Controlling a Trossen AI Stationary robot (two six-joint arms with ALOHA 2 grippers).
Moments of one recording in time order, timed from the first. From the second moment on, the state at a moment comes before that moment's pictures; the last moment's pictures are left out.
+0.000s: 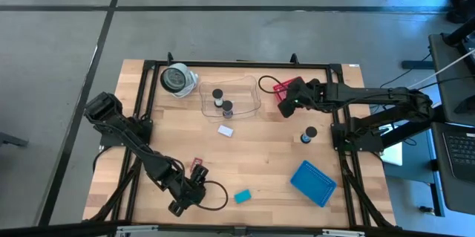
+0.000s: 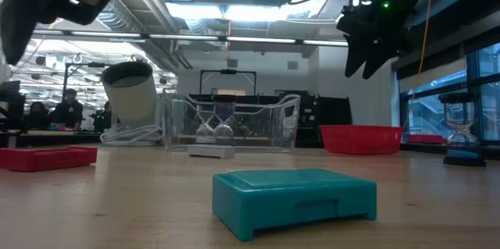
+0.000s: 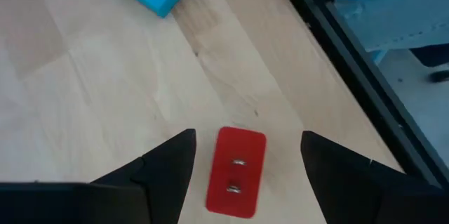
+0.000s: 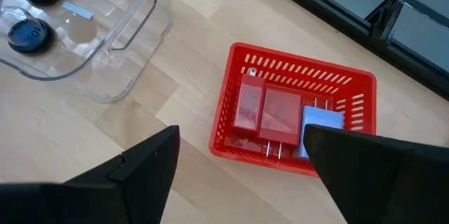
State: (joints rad) left arm -0.73 1.64 1.04 -0.41 -0.14 -0.20; right arm -0.13 1.23 0.94 -0.82 0.48 0.65
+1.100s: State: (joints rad) left arm -0.68 1.72 1.04 -0.48 -0.06 -0.18; right arm -0.13 1.23 0.94 -0.81 0.48 0.65
